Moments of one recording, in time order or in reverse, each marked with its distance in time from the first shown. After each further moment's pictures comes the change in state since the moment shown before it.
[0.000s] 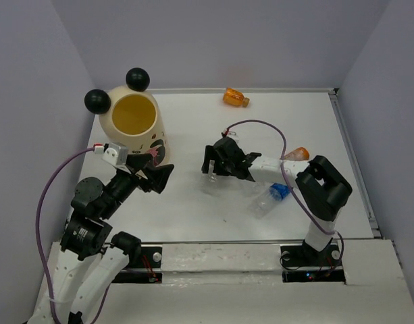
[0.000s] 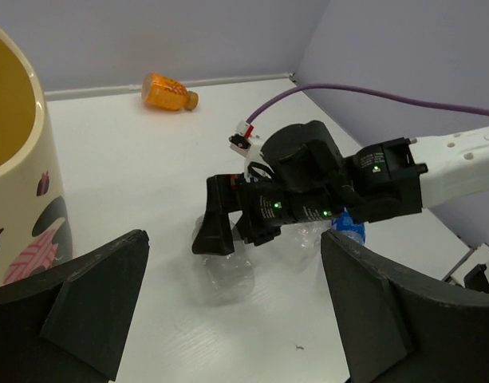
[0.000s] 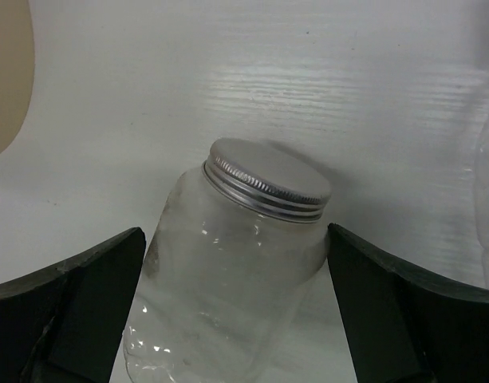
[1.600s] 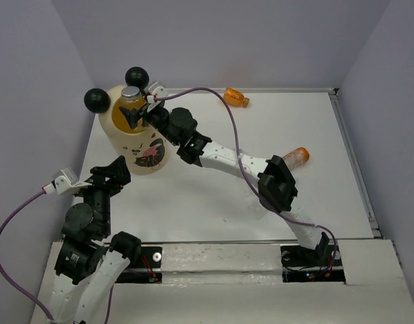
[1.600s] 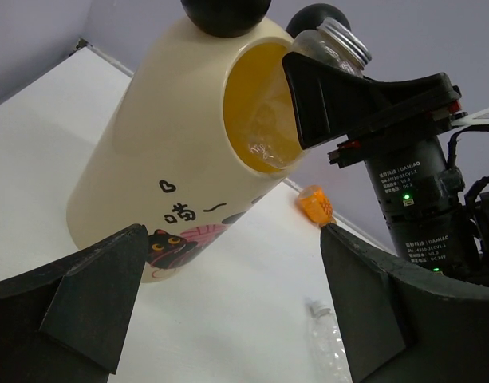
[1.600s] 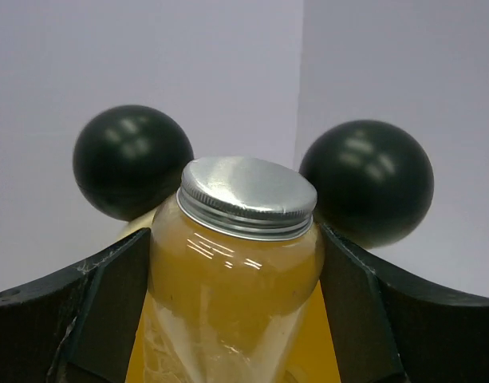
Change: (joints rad) left arm 0.000 -0.252 -0.089 -0.120 -0.784 -0.292; right arm 0.215 0.483 0.995 0.653 -0.051 -0.831
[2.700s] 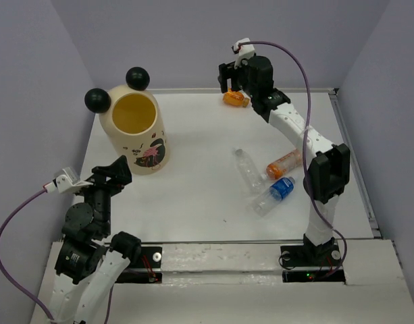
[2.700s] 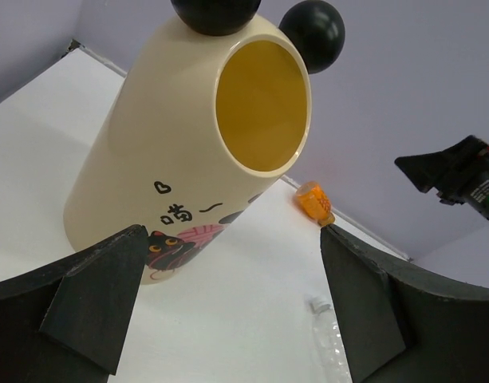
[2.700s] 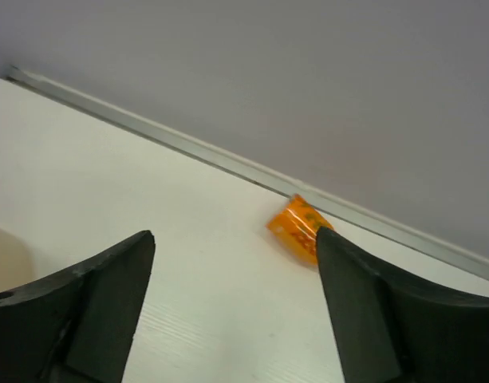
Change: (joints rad) left arm 0.001 0.003 0.000 0.008 0.023 0.020; right arm -0.506 -0.346 -0.217 -0.605 -0.121 0.036
